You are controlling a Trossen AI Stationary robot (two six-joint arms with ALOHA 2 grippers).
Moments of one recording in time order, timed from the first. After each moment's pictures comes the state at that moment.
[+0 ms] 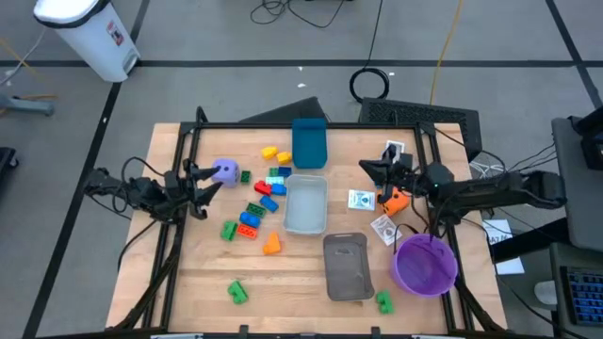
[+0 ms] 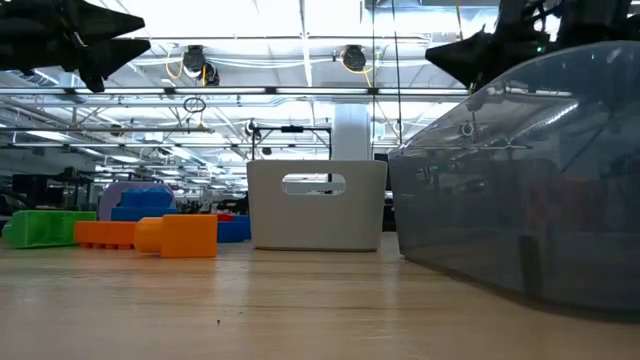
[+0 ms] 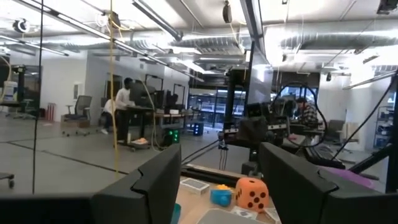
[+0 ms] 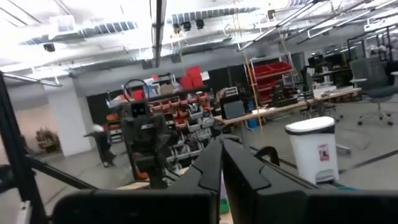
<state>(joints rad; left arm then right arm) -0.34 0.02 0.02 0.42 -0.63 0.17 -0.22 0.98 0.18 1.11 0.06 0.22</state>
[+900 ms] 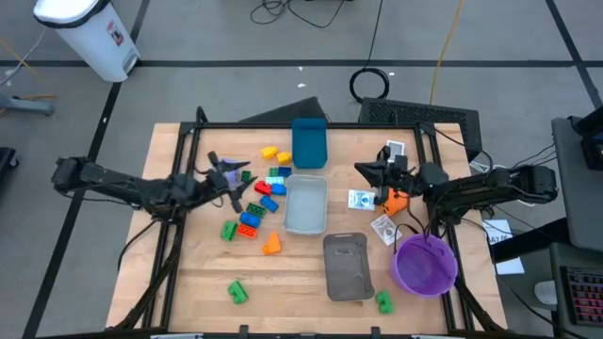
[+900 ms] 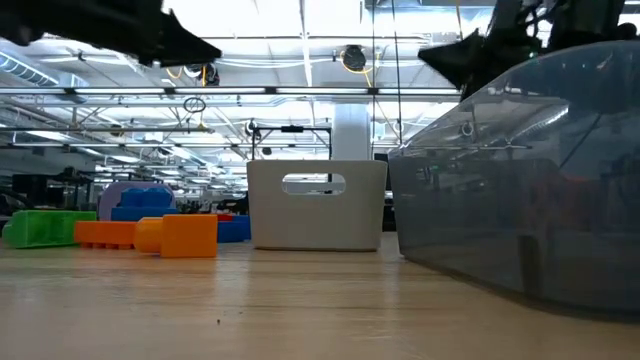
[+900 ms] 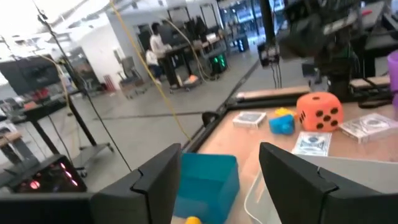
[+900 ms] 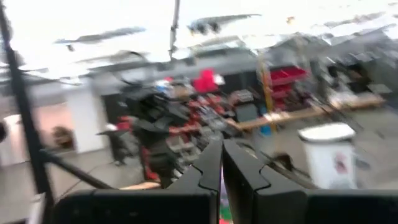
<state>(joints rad) -0.12 0.82 0.37 0.43 -0.61 0.27 -0.22 1.11 0.19 1.29 -0.03 0.18</state>
